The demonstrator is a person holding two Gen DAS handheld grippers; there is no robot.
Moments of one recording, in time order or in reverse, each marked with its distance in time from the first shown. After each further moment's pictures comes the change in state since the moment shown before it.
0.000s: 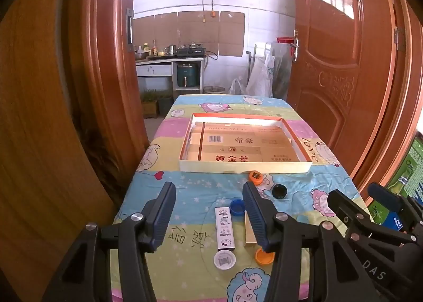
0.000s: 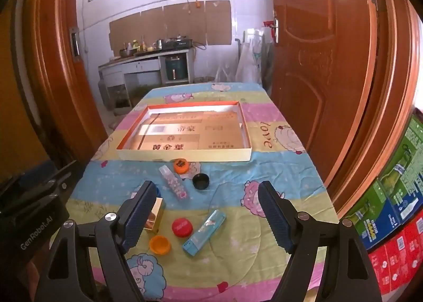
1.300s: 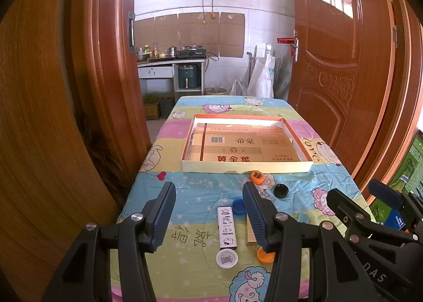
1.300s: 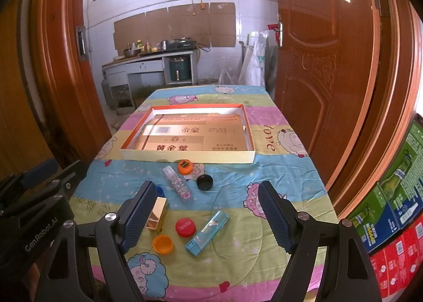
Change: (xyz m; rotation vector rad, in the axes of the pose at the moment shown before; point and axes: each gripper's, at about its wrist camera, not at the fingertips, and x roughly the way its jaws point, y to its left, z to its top) left arm -0.005 0.001 -0.002 0.008 -0.008 0.009; right arm -0.002 0.001 0.001 -0.009 -0.006 0.005
